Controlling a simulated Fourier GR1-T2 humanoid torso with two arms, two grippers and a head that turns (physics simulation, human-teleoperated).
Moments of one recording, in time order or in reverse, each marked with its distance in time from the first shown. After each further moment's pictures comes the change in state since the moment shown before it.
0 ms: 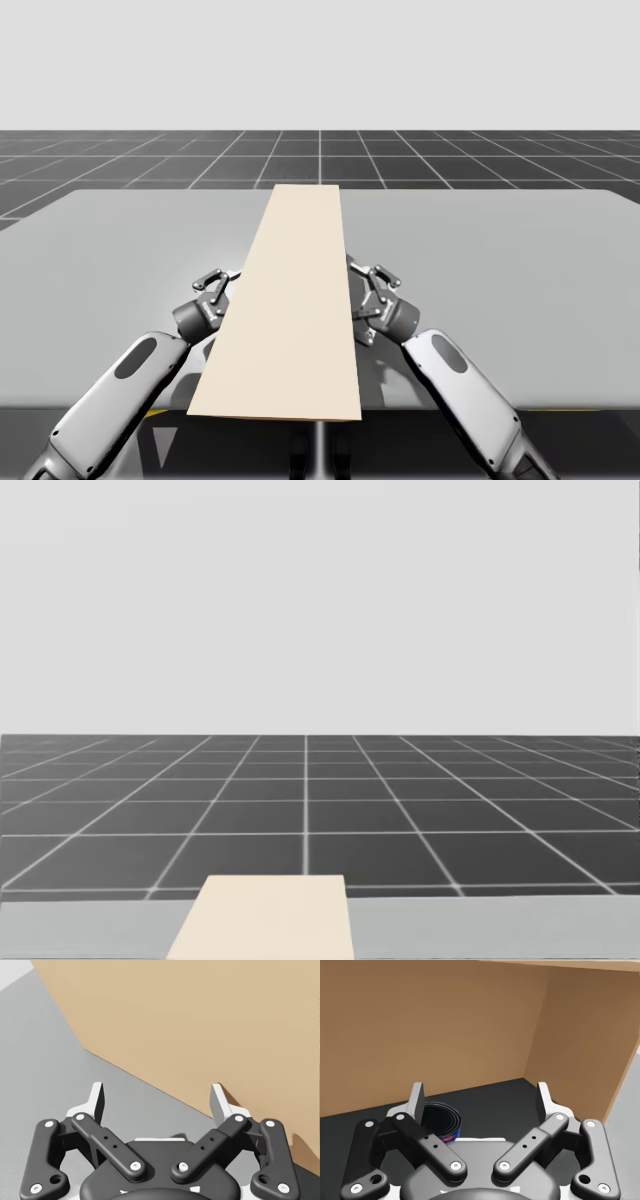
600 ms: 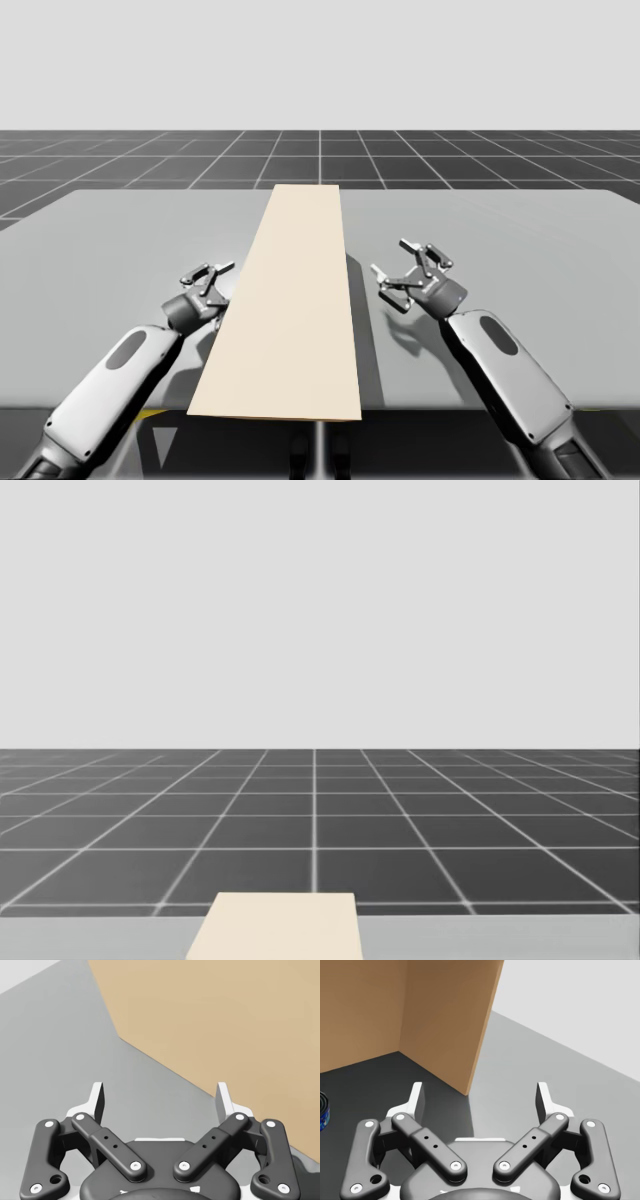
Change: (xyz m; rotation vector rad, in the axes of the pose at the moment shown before) left arm -0.003 0.021 0.007 0.087 0.006 0.068; right arm 0.026 -0.066 0.044 -0.299 0.112 0.088
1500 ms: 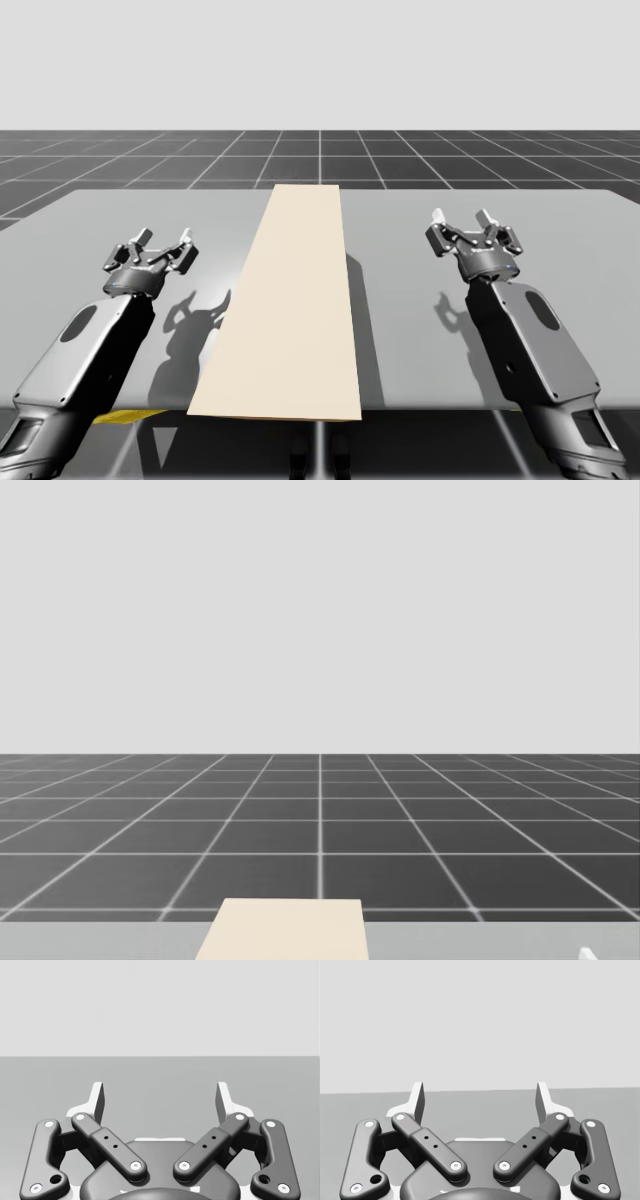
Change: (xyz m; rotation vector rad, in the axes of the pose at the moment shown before) left arm 0.018 0.079 0.025 0.742 -0.220 0.228; right arm 0.035 -0.067 0.008 -0.689 -0.080 -0.148
